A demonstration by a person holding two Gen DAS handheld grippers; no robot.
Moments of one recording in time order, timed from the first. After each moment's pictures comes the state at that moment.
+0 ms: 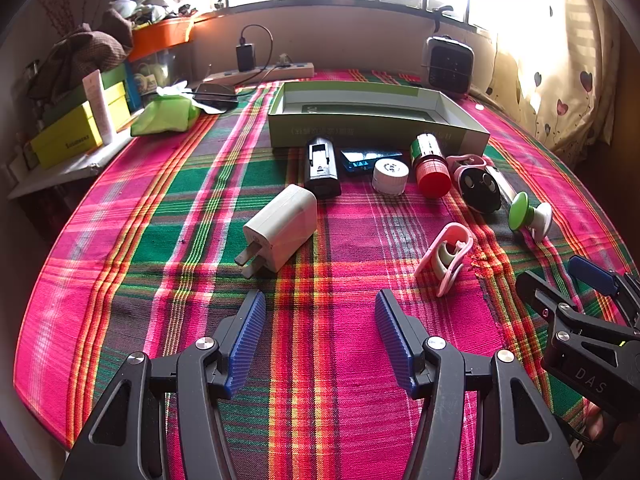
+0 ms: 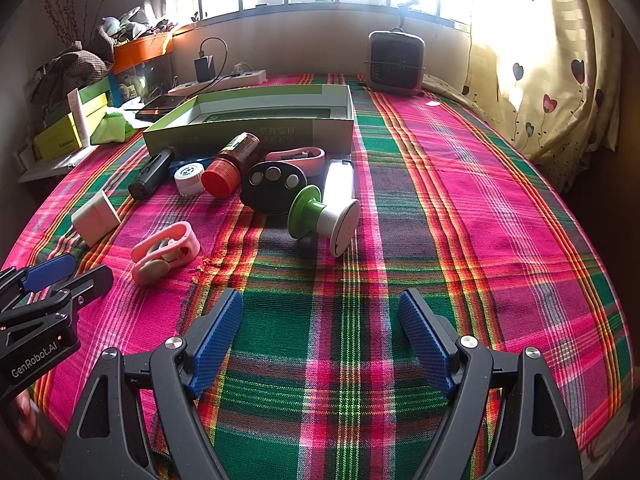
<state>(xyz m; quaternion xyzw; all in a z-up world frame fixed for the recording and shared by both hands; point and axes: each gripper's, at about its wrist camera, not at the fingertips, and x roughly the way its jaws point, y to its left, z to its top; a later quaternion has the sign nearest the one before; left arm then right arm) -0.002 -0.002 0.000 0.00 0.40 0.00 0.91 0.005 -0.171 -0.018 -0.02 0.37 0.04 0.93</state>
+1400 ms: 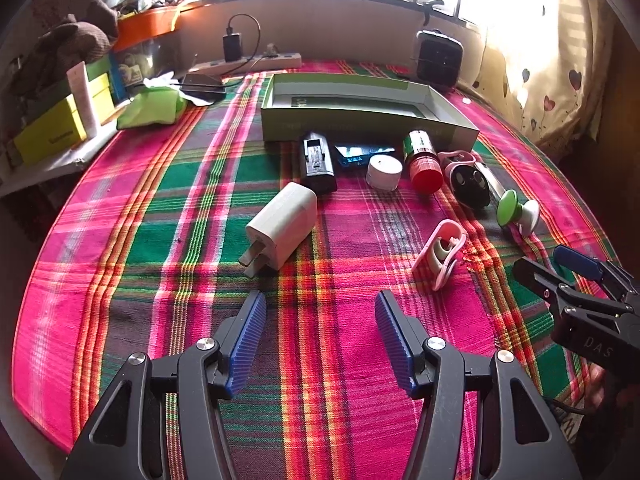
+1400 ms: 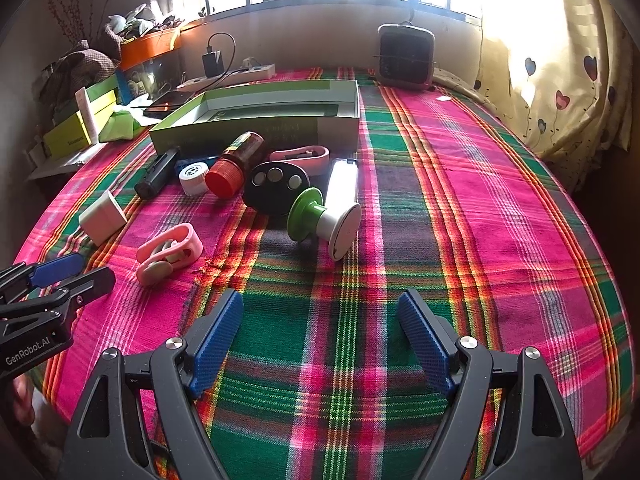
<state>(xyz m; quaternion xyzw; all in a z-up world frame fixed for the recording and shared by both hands) 0.000 0.010 0.001 -0.01 0.42 -0.03 0.91 0.012 -0.181 -0.016 -0.01 0.39 0.07 0.92</state>
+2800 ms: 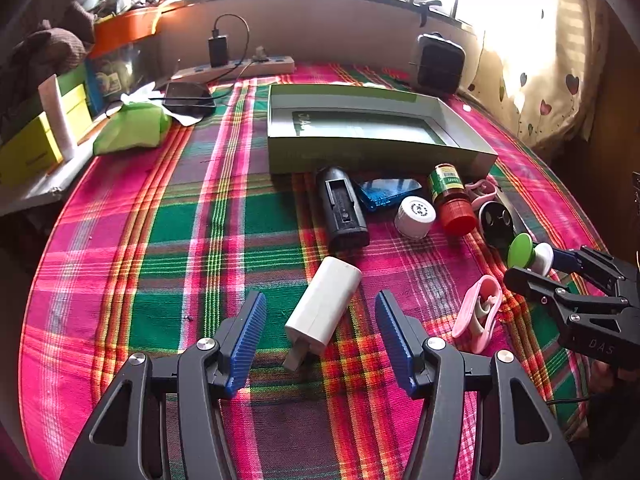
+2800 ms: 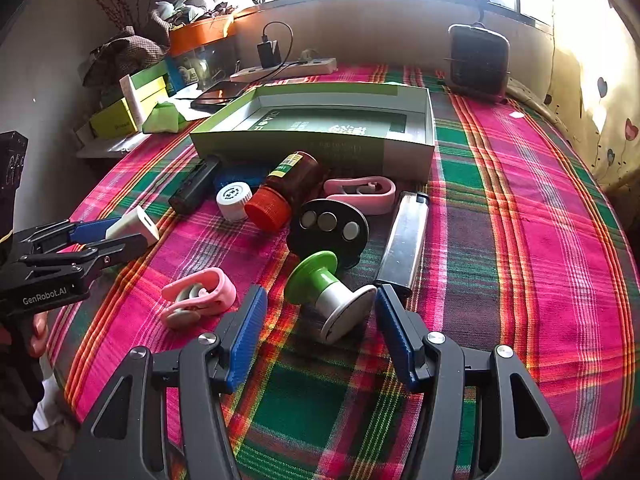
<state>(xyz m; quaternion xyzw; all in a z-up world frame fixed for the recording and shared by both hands) 0.059 0.037 0.008 -0.01 0.43 -0.07 0.90 0.058 -0.163 -0.011 -0.02 0.40 0.18 0.90</state>
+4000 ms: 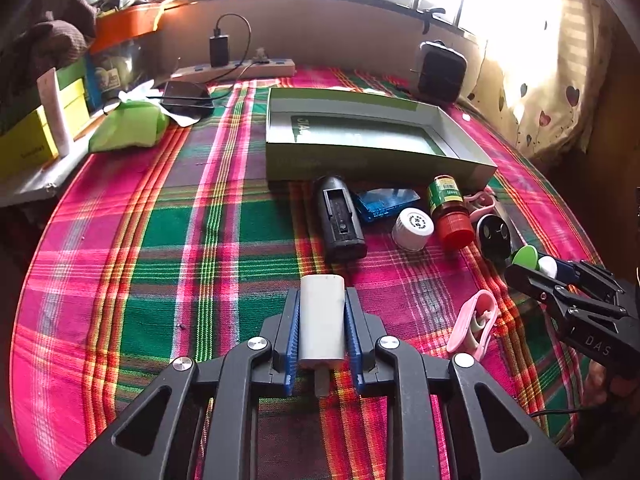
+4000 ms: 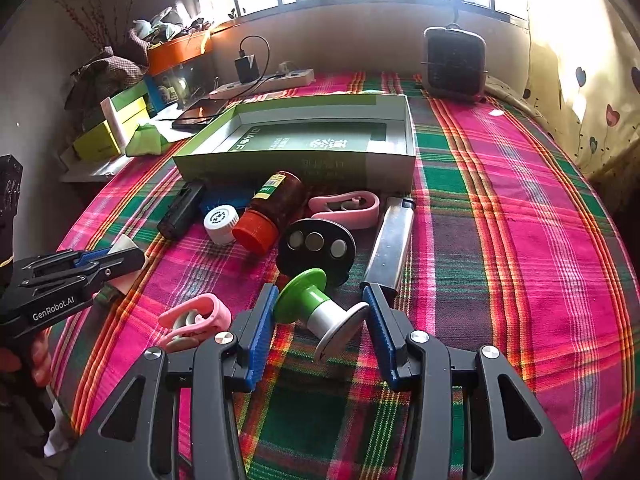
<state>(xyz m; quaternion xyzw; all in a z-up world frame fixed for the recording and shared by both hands) 0.063 0.038 0.010 -0.02 0.42 -0.07 0.90 0.059 -0.164 -0.005 0.01 0.39 0.15 0.91</state>
